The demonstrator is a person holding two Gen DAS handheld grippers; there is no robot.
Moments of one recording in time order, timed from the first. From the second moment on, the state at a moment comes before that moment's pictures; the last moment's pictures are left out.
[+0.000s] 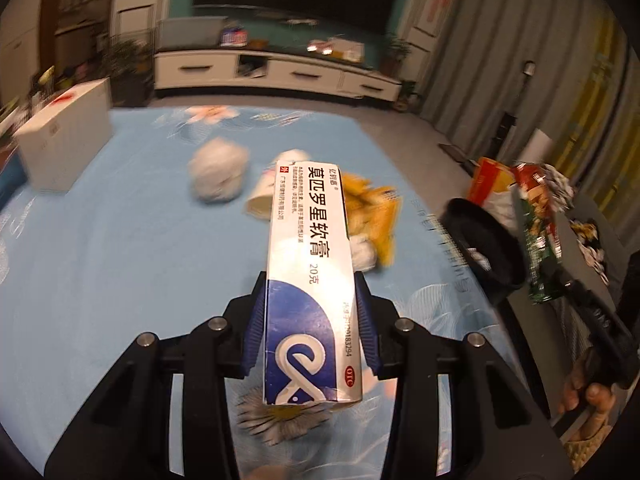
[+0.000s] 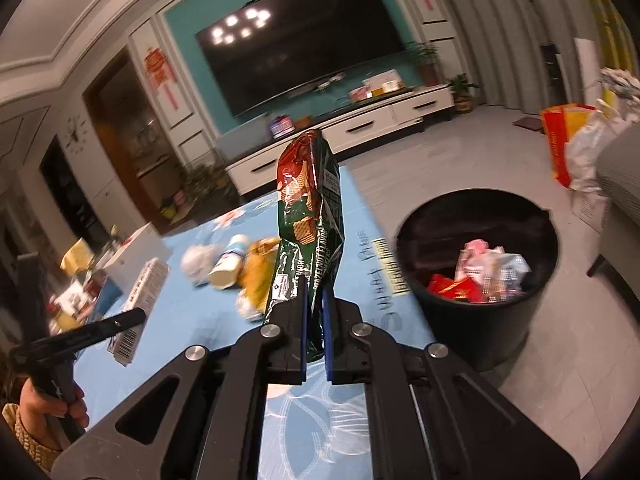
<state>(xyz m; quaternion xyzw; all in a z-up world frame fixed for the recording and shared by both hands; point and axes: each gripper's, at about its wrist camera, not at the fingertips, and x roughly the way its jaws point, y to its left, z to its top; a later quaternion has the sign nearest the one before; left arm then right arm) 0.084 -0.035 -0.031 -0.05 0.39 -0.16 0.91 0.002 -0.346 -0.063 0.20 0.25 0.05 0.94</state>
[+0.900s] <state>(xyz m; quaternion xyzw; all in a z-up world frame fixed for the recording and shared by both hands) 0.177 -0.308 -0.062 0.00 0.42 -0.38 0.83 0.032 -0.475 -0.116 0.31 0.25 -0.05 0.92</state>
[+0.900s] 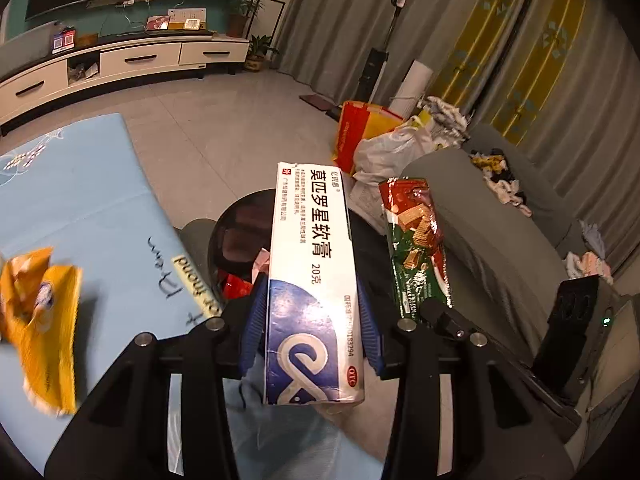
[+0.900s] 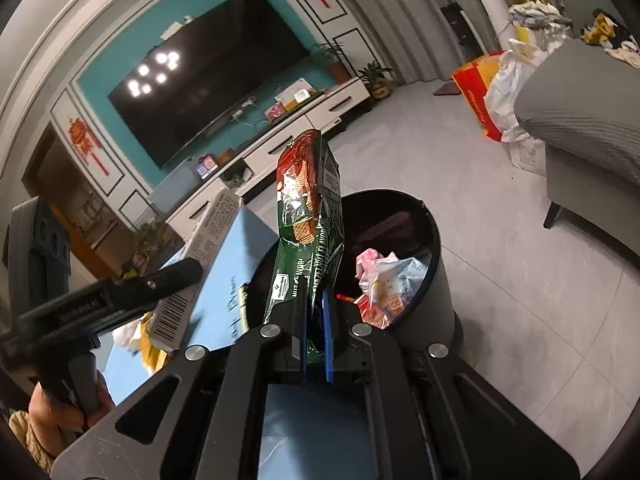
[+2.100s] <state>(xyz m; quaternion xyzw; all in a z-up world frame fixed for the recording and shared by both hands) 0.107 -0.008 -0.090 -0.07 0.45 -0.13 0.88 0.010 -0.376 -0.094 0.27 0.33 0.00 0.91</state>
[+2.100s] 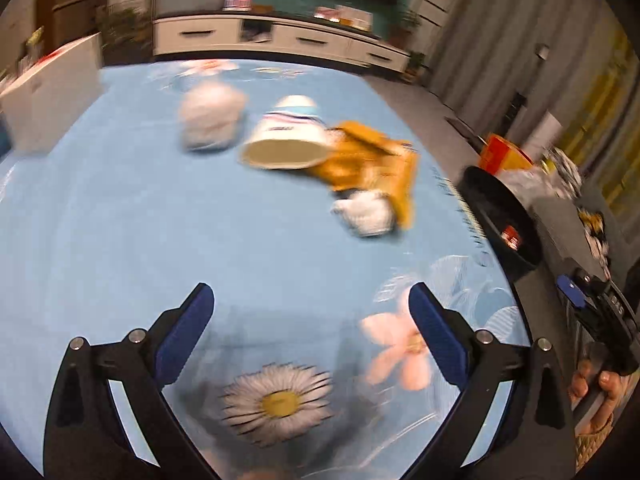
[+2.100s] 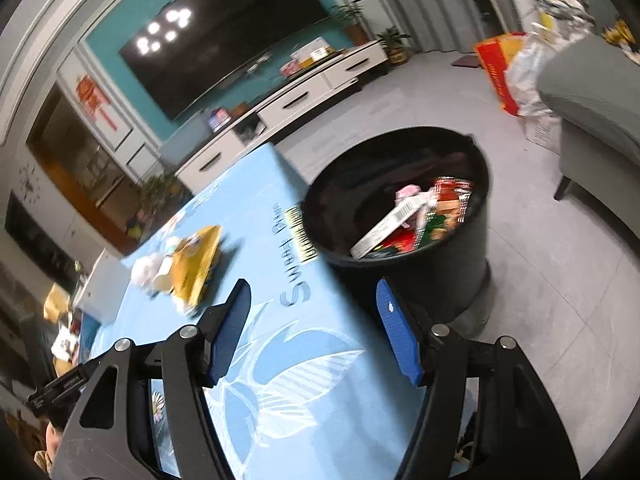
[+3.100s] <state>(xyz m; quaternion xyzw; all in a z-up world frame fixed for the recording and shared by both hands) 0.172 0.098 -0.092 -0.15 0.38 -0.10 0.91 0.192 -0.151 -0.090 0.13 0.41 0.19 0.88</state>
